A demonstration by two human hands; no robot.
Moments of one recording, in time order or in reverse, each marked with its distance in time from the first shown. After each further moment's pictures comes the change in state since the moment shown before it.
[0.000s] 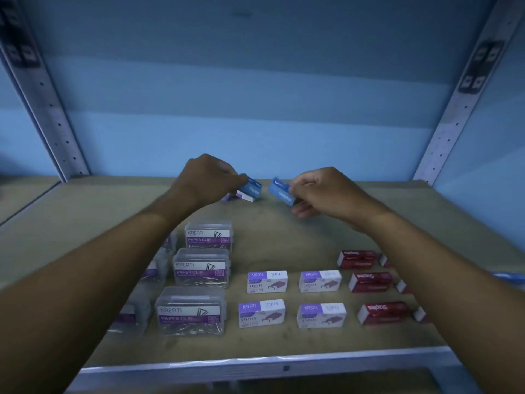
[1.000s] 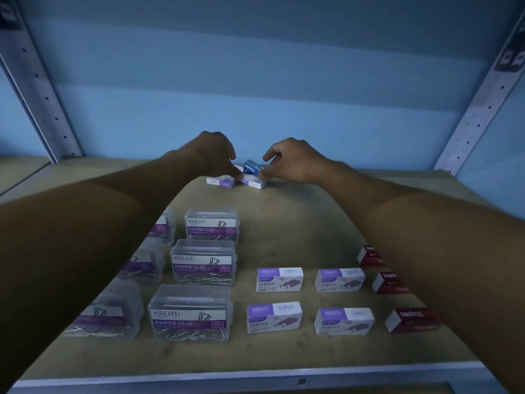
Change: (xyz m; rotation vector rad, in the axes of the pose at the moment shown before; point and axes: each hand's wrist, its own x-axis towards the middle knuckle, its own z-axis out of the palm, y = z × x) left_hand 0.075 -0.043 0.021 0.381 -0.217 0.062; right_hand 0.103 -0.007 0.043 -0.507 -0.073 -0.131
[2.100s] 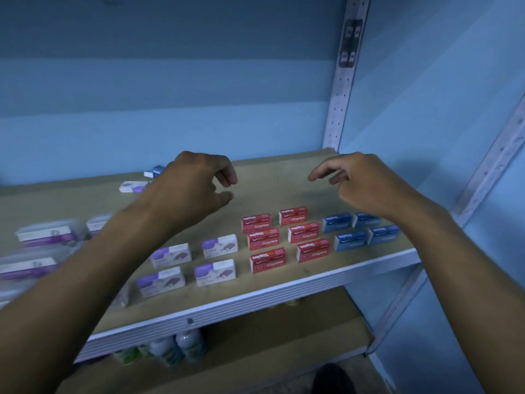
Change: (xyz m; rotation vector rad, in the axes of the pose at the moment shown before) left_hand -0.145 0.179 -0.025 -0.164 0.172 0.346; right_hand -0.269 0.119 -0.125 0.029 0.273 0.117
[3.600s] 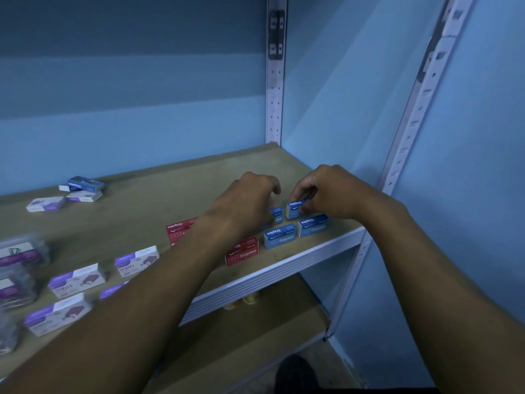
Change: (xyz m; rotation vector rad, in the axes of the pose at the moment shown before) left_hand 0.072 0.130 0.121 -0.102 -0.209 0.164; right_hand -0.023 0.086 -0.025 -0.113 -0.161 0.104
